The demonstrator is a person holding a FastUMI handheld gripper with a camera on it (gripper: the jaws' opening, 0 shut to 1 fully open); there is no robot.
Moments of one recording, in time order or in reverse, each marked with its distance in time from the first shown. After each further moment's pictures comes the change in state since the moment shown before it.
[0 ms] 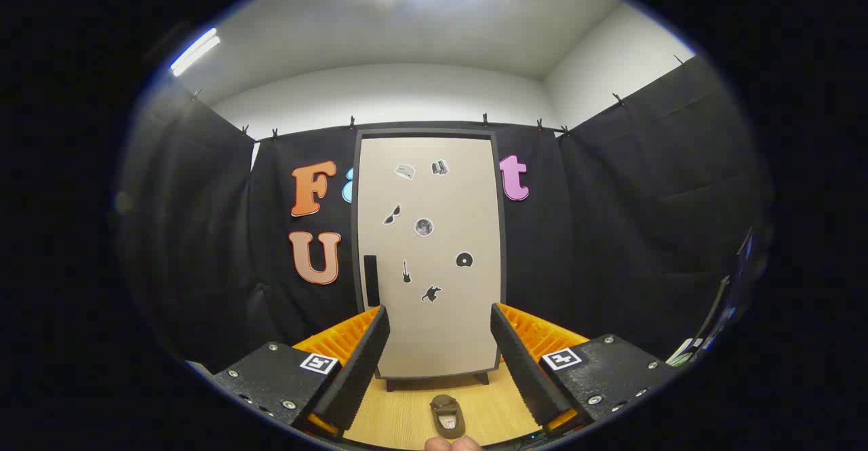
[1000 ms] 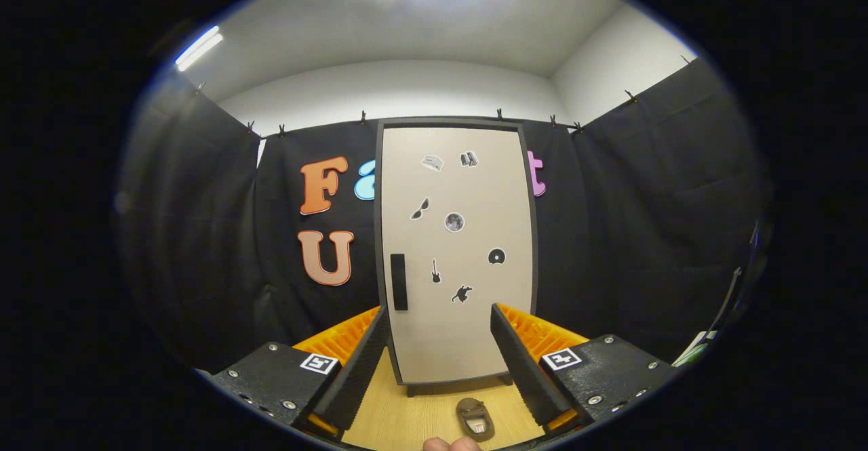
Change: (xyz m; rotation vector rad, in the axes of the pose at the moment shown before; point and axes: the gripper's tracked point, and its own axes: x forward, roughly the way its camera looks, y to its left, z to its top) arm 0.039 0.072 -0.013 0.008 0.011 0.017
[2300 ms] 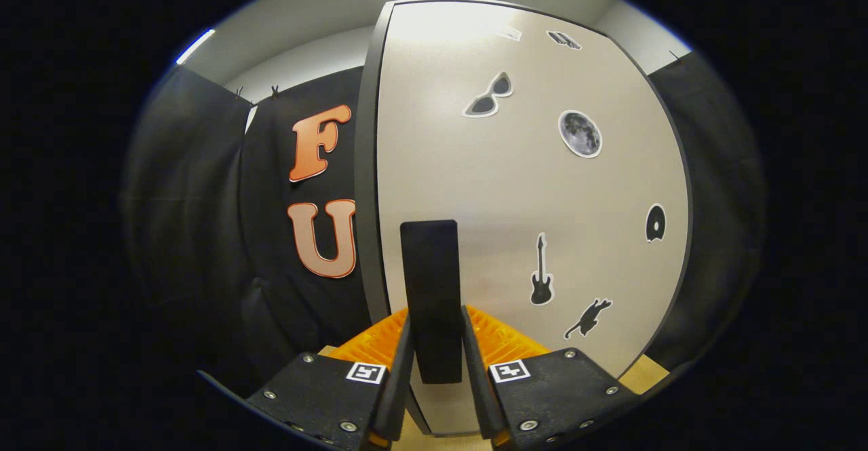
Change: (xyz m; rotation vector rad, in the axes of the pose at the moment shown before) arm 0.293 0.095 -0.092 0.012 0.110 0.116
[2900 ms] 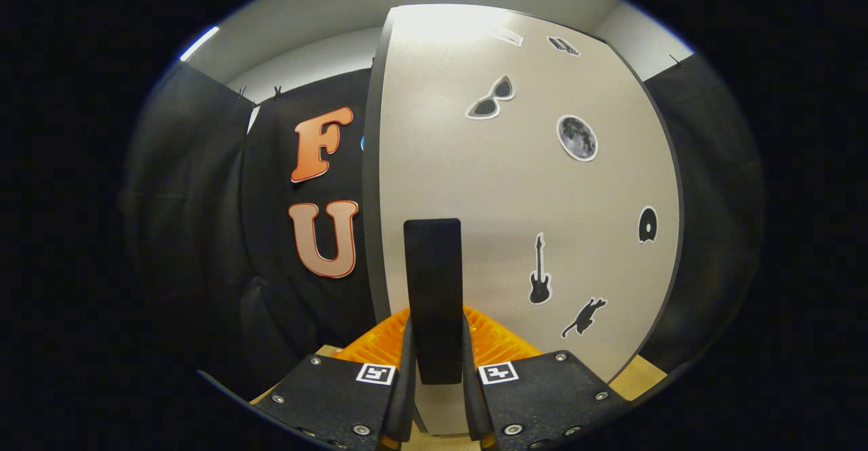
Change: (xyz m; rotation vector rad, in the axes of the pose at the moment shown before) arm -0.010 -0.001 0.000 -0.003 -0.012 0.003
